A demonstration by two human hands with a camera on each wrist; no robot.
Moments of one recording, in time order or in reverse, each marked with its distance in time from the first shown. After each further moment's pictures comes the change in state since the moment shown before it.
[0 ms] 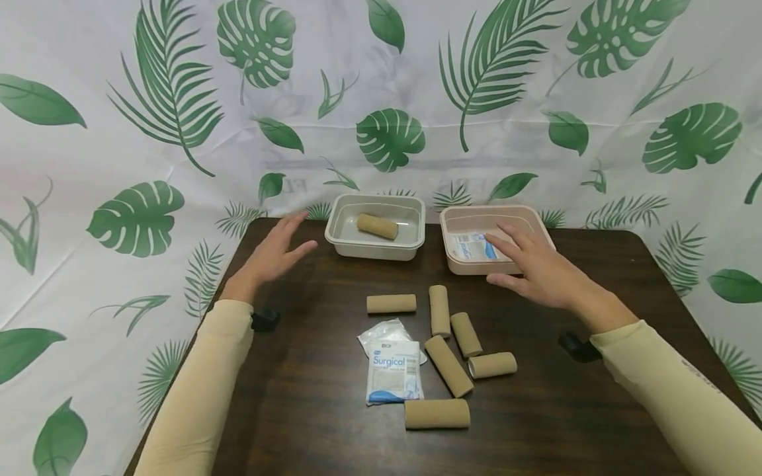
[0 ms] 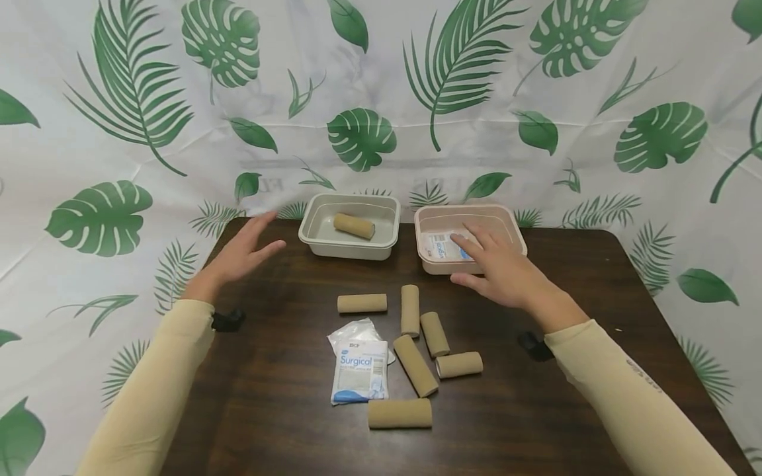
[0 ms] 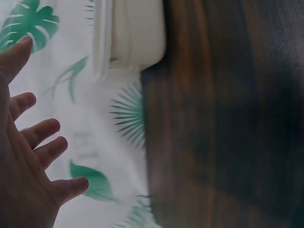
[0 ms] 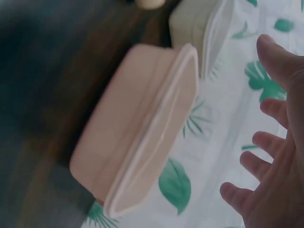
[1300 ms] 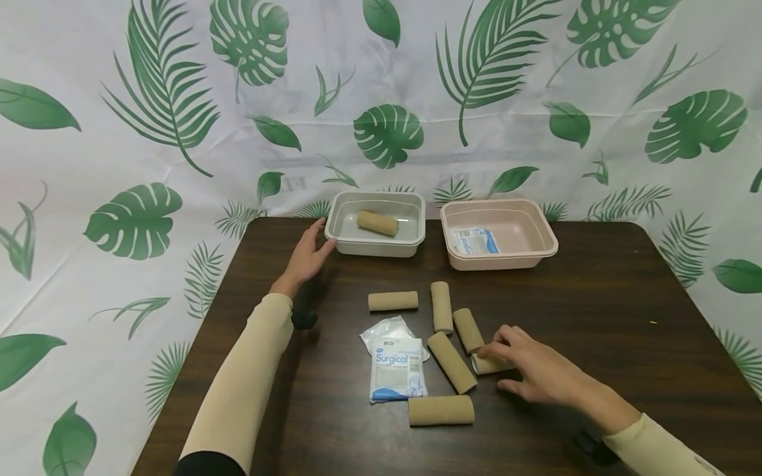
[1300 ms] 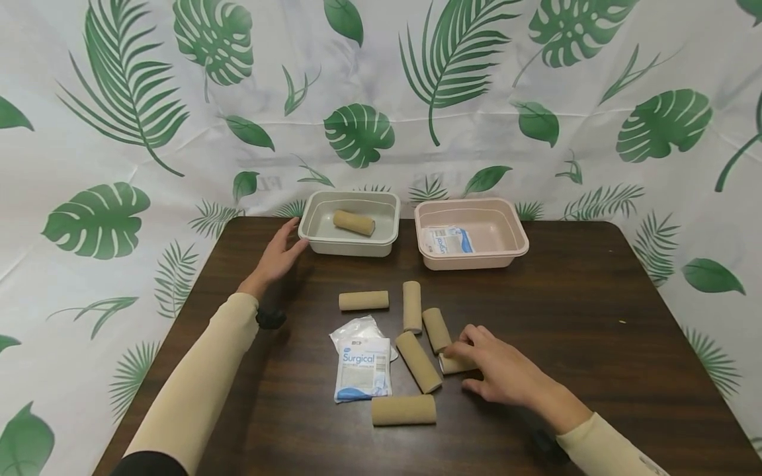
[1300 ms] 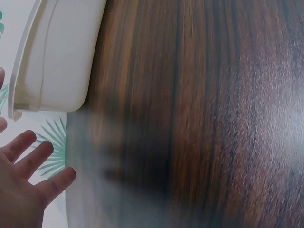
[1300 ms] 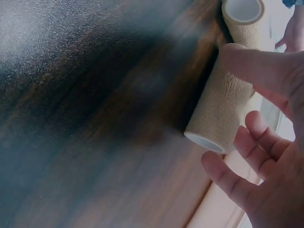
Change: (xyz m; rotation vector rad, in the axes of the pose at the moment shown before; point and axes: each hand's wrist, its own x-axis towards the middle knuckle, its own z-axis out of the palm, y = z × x) left_hand 0.036 -0.008 0.078 -0.297 0.125 -0.157; right_hand -0.097 -0.035 0.106 0.157 -0.092 -0.158
